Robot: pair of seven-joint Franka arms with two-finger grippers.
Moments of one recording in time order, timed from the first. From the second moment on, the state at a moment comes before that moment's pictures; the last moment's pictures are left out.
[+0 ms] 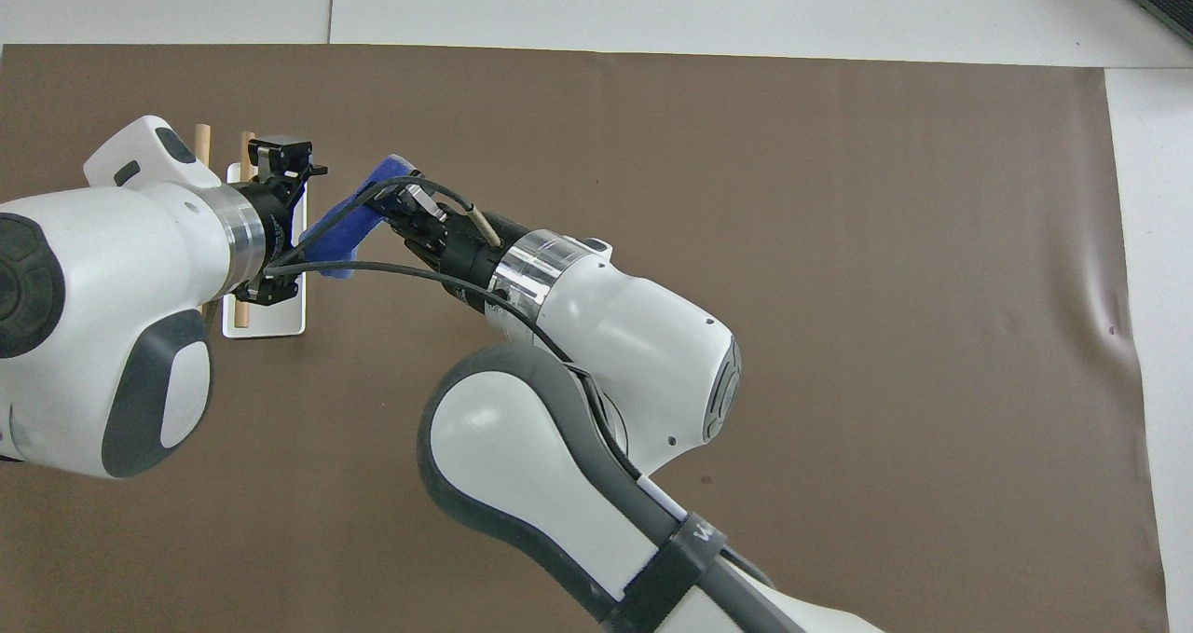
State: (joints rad) left arm 0.03 -0.04 -0.32 -2.02 0.02 2.40 -1.61; right arm 0.64 0.41 0.18 -1.53 1.40 2.97 0.27
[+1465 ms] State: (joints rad) left arm 0.04 -0.03 -0.32 -2.01 -0.01 2.48 -1.45; right arm 0.64 0.42 0.19 -1.50 1.45 2.97 0.27
